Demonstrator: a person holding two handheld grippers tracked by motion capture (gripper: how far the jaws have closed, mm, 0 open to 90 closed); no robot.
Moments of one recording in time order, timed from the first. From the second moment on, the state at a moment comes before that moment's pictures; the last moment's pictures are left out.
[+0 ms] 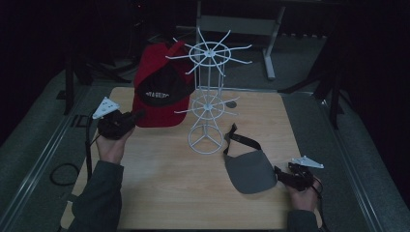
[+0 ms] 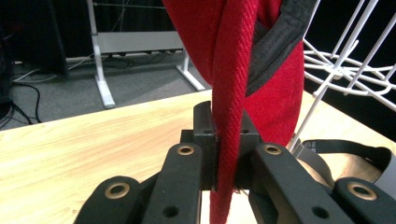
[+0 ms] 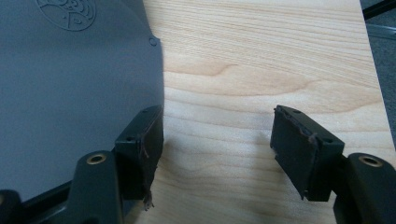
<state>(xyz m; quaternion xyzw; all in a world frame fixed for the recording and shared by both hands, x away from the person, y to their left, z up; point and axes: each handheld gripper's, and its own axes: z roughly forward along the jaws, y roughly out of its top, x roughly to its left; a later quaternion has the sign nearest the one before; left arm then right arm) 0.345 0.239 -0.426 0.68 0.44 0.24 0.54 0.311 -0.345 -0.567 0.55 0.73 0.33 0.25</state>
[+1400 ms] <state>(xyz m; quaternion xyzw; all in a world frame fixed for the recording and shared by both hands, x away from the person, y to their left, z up) 0.326 0.231 -0.442 0.67 0.42 0.24 0.56 0.314 -0.346 -0.566 0.53 0.74 0.33 0.23</state>
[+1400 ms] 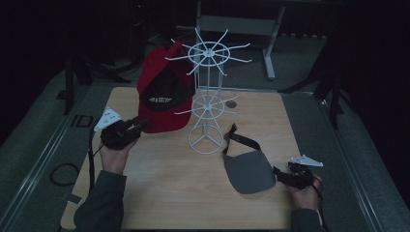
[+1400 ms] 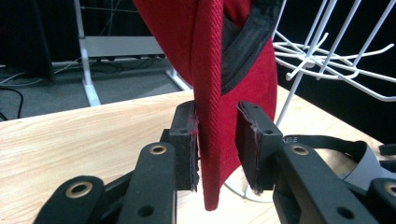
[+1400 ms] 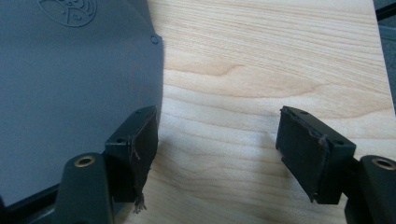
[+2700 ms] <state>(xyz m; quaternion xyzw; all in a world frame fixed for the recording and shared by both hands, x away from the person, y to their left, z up) 0.298 0.228 -0.496 0.69 0.44 0.25 0.51 0.368 -0.255 -0.492 0.42 0.81 0.36 0.21</state>
